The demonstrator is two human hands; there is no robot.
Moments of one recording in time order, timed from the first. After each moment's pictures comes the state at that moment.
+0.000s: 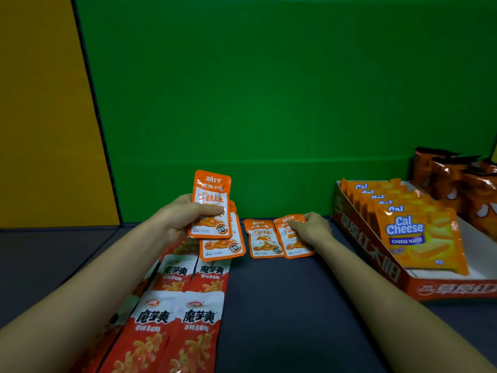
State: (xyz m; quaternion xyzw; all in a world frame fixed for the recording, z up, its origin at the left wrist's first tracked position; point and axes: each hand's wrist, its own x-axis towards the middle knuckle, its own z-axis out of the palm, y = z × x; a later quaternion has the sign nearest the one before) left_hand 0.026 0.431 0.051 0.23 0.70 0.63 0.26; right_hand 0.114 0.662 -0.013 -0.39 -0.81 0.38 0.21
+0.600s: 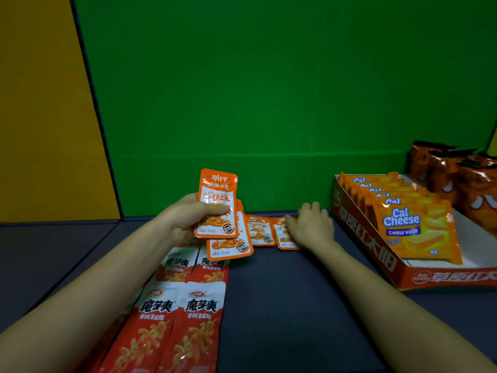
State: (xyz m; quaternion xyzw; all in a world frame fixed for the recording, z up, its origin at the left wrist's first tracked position) left_hand 0.034 0.434 0.044 0.23 0.67 0.64 0.29; right_hand 0.125 0.643 -0.015 -0.36 -0.90 0.12 0.22
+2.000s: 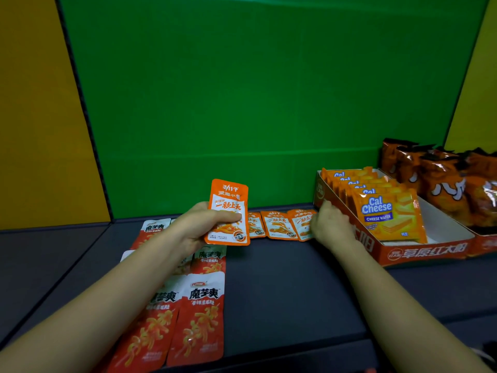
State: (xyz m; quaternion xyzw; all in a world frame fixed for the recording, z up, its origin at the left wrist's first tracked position) left_hand 0.072 0.433 0.039 0.26 0.67 0.62 0.32; right_hand 0.183 0.645 -0.007 -0.46 -0.85 0.15 0.22
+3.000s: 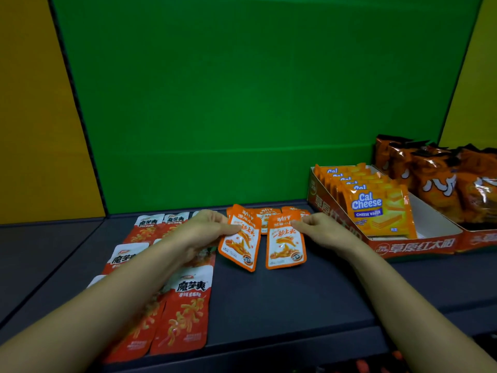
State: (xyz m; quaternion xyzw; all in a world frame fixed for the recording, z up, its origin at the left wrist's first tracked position) left_hand 0.075 0.445 0.013 0.33 0.76 0.49 0.27; right_hand 0.215 0.645 -0.007 -0.26 -0.88 0.38 0.13
